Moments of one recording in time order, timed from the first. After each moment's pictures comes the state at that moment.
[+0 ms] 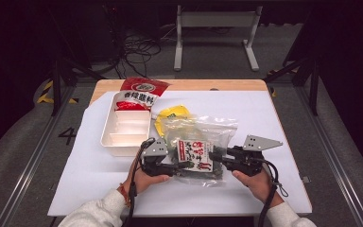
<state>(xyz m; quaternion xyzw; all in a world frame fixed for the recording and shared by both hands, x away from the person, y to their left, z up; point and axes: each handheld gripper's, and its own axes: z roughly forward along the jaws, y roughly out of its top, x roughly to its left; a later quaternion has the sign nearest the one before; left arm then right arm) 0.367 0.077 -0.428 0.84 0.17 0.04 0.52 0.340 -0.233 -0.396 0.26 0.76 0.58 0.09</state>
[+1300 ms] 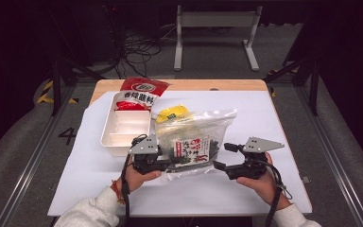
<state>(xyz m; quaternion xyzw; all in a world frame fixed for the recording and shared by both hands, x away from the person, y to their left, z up) 0.362 0.100 -0.403 0.82 0.13 0.05 0.56 0.332 -0.242 -0.397 0.30 0.79 0.52 0.13</state>
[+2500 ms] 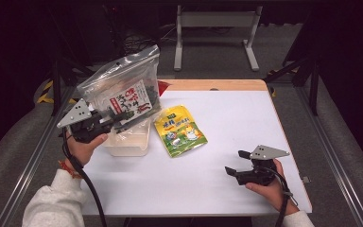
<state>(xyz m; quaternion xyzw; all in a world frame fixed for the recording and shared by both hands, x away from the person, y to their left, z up) 0.409 0.244 -0.341 0.75 0.23 0.22 0.58 0.327 -0.272 -0.427 0.35 0.81 0.44 0.16</state>
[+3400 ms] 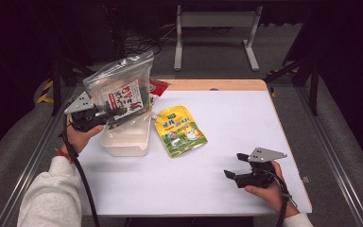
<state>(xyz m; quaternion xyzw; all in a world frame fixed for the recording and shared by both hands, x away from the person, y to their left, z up) 0.453 0.265 -0.365 0.79 0.25 0.22 0.51 0.322 -0.269 -0.430 0.34 0.82 0.44 0.16</state>
